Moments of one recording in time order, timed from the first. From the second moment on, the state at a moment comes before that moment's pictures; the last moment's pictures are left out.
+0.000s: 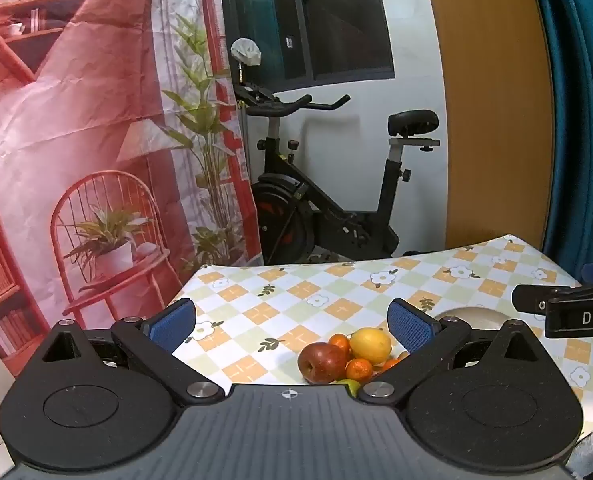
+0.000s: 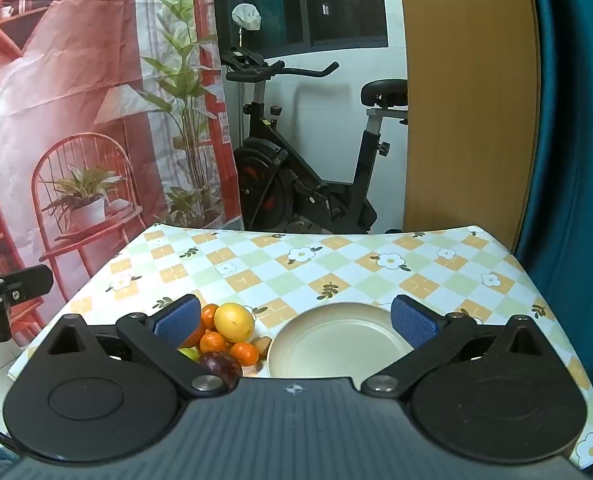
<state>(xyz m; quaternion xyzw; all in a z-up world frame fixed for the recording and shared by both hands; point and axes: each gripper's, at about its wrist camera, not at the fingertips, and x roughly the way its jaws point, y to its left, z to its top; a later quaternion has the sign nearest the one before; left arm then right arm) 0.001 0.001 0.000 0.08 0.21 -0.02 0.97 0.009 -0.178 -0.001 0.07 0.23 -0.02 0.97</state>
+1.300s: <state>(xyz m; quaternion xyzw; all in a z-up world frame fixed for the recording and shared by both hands) 0.002 0.002 -0.003 0.07 0.21 -0.03 0.97 0.005 -0.175 0.002 0.04 0.22 -0.02 0.98</state>
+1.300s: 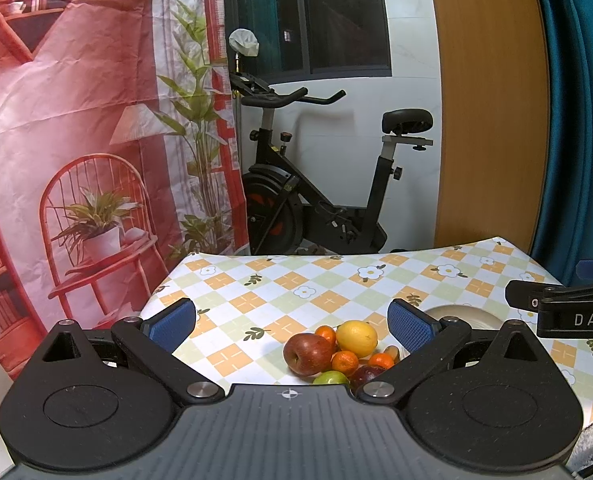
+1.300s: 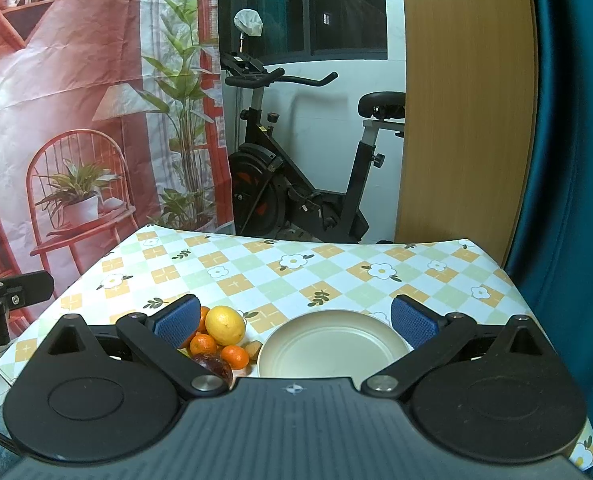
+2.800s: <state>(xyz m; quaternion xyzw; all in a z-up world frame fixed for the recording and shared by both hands) 0.001 0.001 -0.004 0.07 0.21 -0.03 0.97 0.005 -0.175 0.002 0.04 0.21 -0.03 0.98</state>
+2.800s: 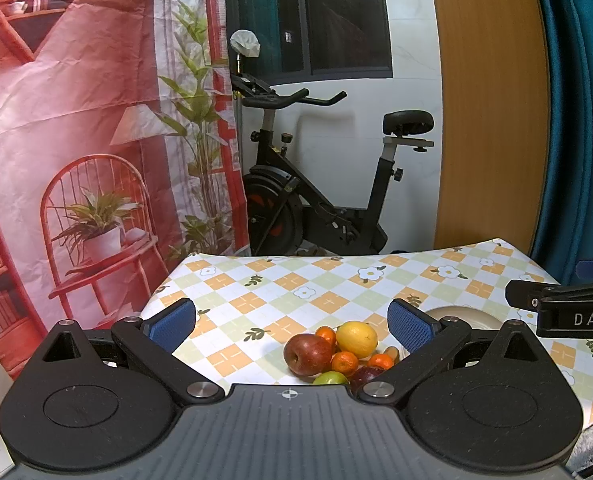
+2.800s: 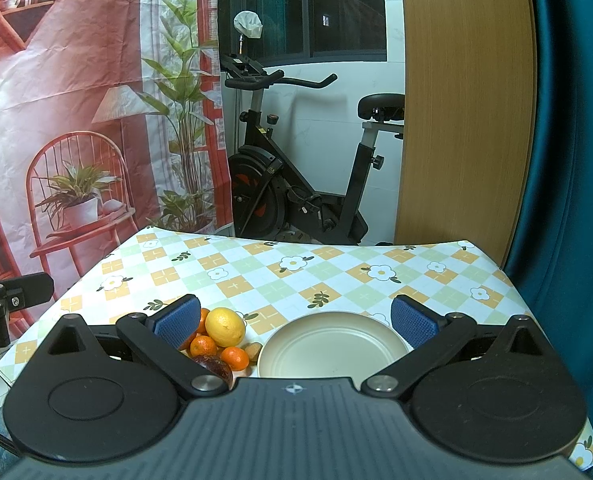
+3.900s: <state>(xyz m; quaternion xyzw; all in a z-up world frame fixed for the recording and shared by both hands) 0.063 0.018 -0.056 0.02 0.24 -0.09 0.97 0.066 -0.187 -0.043 0.07 0.13 0.07 0.99</state>
